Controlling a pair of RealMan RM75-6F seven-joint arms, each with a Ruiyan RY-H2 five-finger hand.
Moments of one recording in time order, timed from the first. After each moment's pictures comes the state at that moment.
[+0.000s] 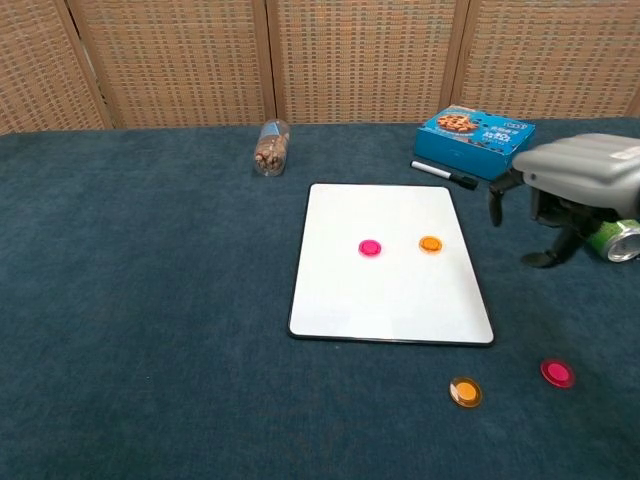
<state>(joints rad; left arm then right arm) -0.07 -1.12 0.05 -1.46 1.65 1.54 -0.04 0.68 -1.38 0.07 -1.74 -1.00 1.12 -0.67</state>
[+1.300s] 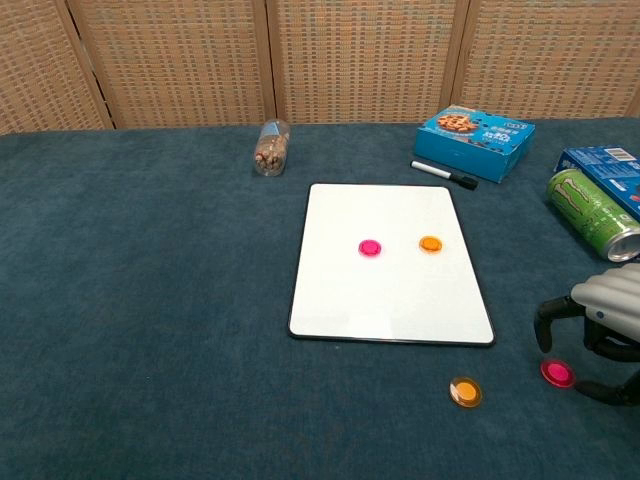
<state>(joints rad) -0.07 -1.12 0.04 -1.47 1.65 1.54 -0.03 0.44 -1.45 -0.09 -1.54 -1.39 1.10 -0.37</state>
